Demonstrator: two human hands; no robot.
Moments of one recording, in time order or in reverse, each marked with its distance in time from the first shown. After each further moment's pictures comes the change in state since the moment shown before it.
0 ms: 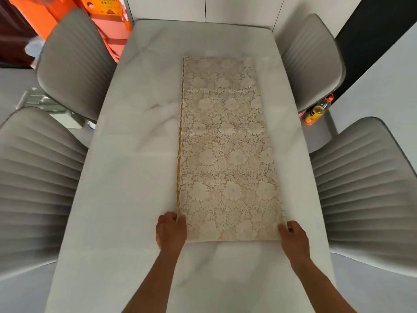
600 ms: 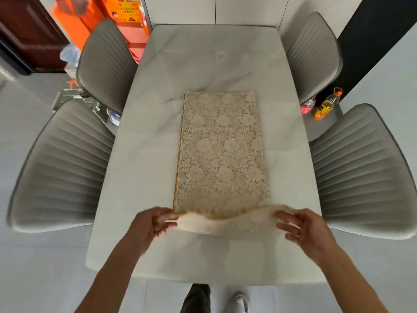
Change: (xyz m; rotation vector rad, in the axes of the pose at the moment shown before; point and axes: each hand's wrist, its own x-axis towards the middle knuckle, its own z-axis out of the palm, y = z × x) left_hand -0.079 -0.038 -0.138 -0.705 -0.467 -0.266; right_hand -0.078 -0.013 -0.094 0.708 -0.536 0.299
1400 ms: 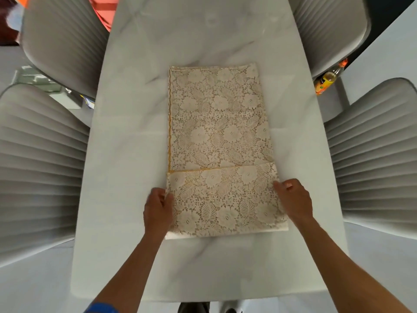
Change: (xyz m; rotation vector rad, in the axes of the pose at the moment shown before) left_hand 0.134 -0.015 0.022 0.745 0.424 0.494; right_hand 0.121 0.000 0.068 -0.994 0.544 -0.349
